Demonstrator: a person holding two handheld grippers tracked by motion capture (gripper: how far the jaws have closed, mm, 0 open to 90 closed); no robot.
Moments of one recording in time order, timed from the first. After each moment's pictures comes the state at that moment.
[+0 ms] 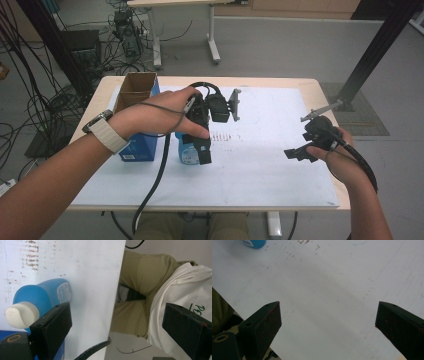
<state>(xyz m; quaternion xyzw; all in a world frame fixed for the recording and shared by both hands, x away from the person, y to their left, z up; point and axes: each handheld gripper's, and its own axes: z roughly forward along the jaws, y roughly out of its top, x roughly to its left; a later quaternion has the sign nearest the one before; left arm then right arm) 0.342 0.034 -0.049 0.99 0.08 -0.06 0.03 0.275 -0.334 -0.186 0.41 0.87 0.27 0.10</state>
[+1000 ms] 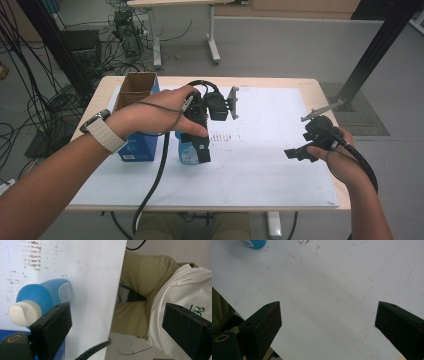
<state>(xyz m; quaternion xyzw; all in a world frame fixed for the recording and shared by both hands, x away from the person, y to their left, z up) 0.341 0.039 -0.047 0.99 0.08 -0.06 0.04 0.274 -0.334 -0.185 0.41 0.87 0.27 0.09</state>
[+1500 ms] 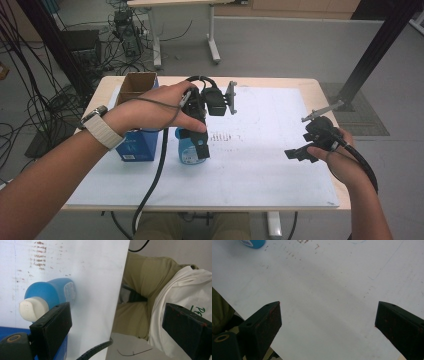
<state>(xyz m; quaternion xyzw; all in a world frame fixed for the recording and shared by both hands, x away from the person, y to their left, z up) 0.345 0.045 -0.039 0.99 0.09 -0.06 0.04 0.274 -0.336 -0.187 0.41 0.87 0.27 0.09</state>
